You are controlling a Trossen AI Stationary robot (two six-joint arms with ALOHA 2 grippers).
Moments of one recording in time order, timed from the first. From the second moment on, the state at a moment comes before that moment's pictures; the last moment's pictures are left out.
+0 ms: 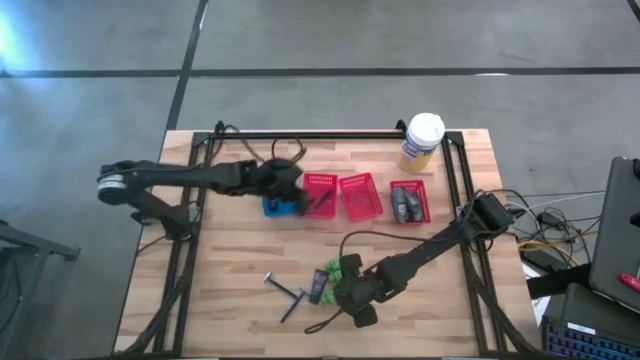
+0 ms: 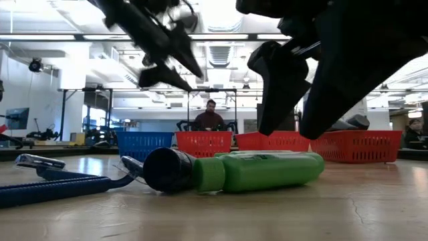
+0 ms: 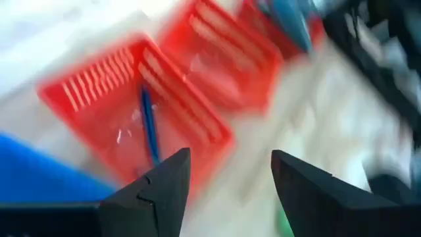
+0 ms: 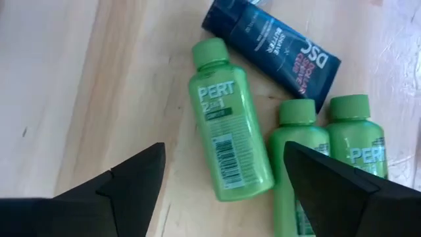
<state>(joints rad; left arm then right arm) 0.15 1.38 0.99 -0.31 -0.01 -0.66 0.50 1.97 1.37 -0.53 0.16 0.26</state>
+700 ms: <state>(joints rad) -0.33 0.98 0.90 -0.54 -0.26 -0.74 0.45 2.05 1.36 -0.52 0.07 0.28</state>
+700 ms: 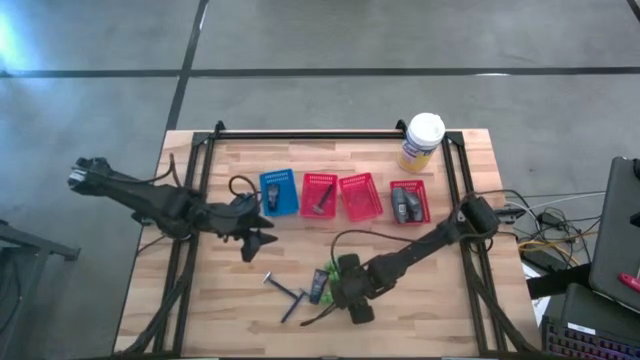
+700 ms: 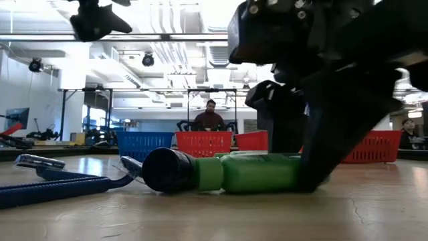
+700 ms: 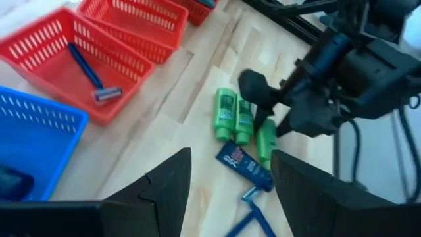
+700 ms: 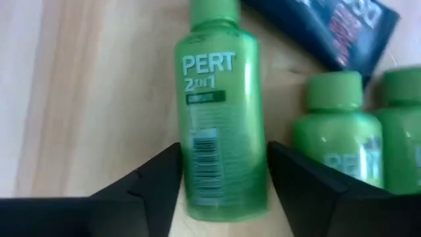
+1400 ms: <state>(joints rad) -0.38 0.85 0.88 -0.62 -0.21 -0.77 0.41 1.69 1.34 -0.75 0.34 0.61</state>
